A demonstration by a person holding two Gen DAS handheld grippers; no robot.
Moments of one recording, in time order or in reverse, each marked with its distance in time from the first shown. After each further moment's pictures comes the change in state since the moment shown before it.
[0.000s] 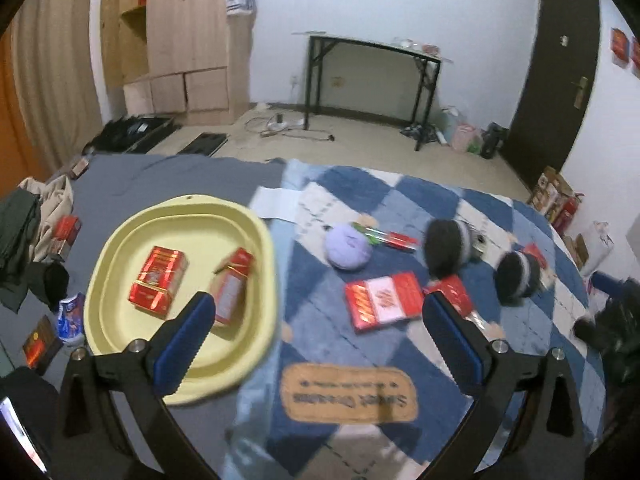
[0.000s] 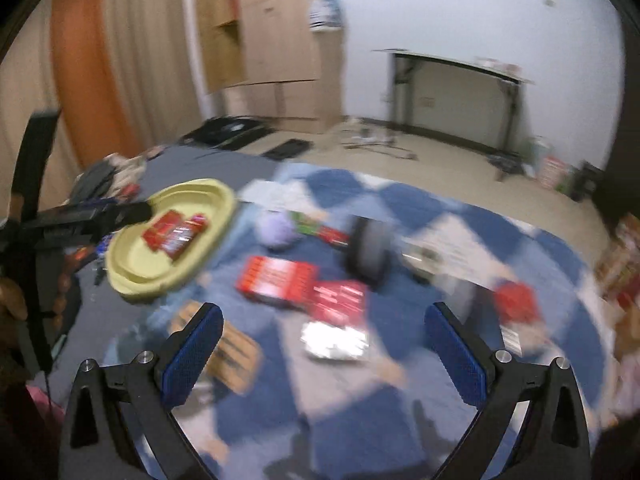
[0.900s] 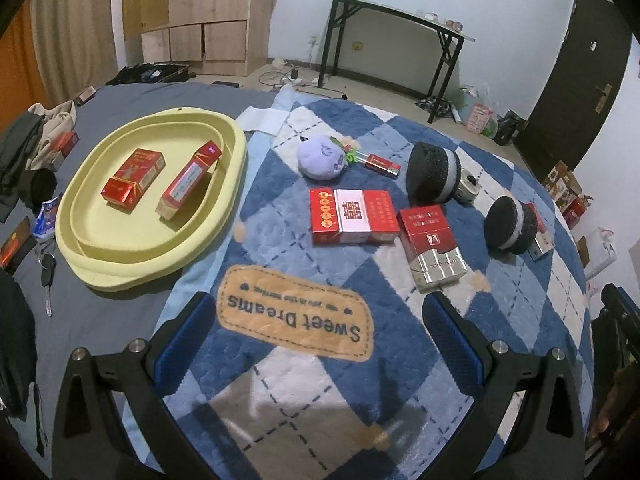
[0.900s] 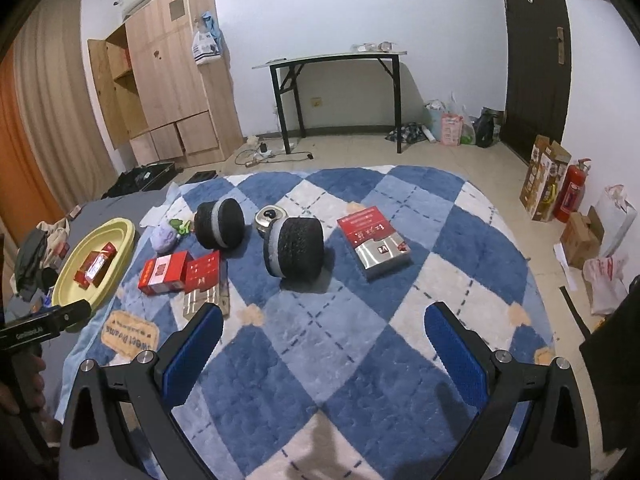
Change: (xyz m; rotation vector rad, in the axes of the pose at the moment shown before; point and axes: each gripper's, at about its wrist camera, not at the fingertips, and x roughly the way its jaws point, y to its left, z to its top) left arm 0.014 -0.040 -0.068 -0.111 0.146 0.040; right arm -0.066 -0.087 -0.096 0.282 -0.067 -0.206
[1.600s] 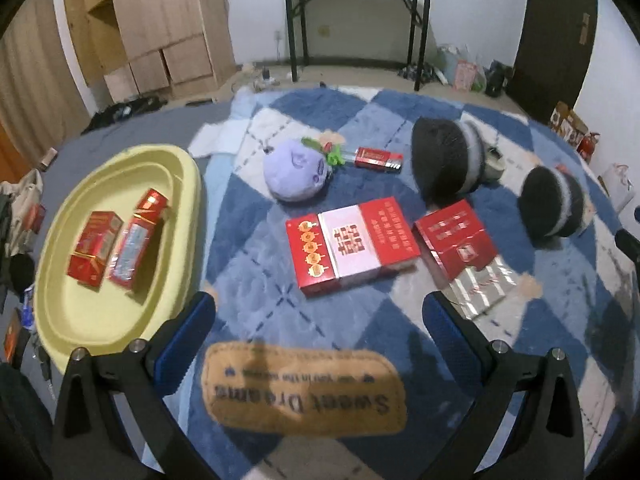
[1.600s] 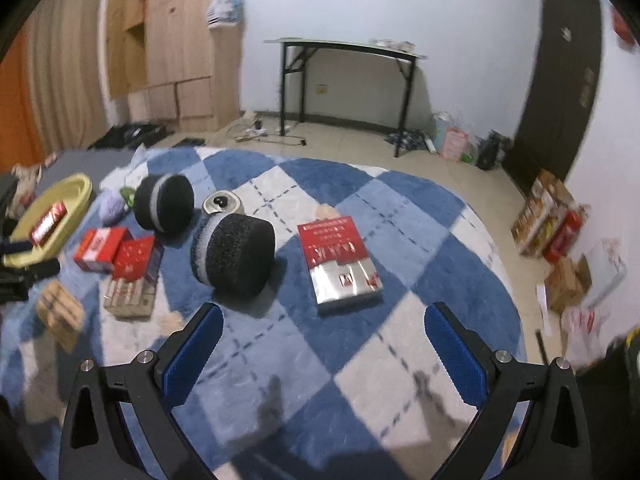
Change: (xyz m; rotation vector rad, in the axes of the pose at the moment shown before) left arm 0.084 -0.022 0.036 0.222 0.049 0.048; right arm 0.089 -0.026 0.031 -0.237 0.049 -0.065
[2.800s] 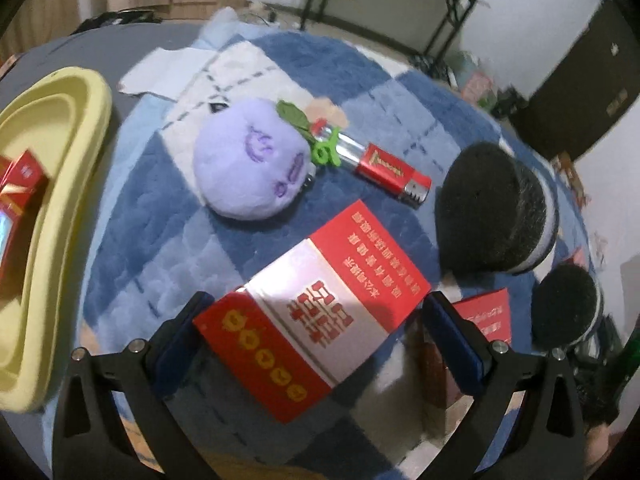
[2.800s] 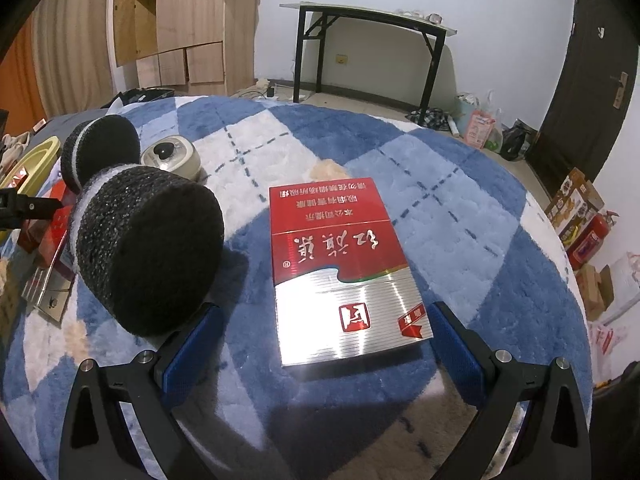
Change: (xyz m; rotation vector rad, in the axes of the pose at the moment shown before) left arm 0.089 0.002 0.048 -0.236 0.160 -0.182; right arm 0.134 -0.012 -0.002 -0.035 0.087 0.042
